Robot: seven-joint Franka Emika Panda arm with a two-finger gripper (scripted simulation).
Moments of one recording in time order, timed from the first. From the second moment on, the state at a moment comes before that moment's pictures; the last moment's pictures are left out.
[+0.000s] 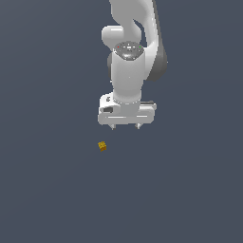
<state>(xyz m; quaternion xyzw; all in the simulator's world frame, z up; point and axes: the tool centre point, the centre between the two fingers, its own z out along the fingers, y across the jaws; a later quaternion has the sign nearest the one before) 0.011 0.016 0.203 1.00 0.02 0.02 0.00</state>
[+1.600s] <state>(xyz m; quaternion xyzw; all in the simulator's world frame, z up) 0.008 -0.080 0.097 0.98 0.19 0.00 0.00</state>
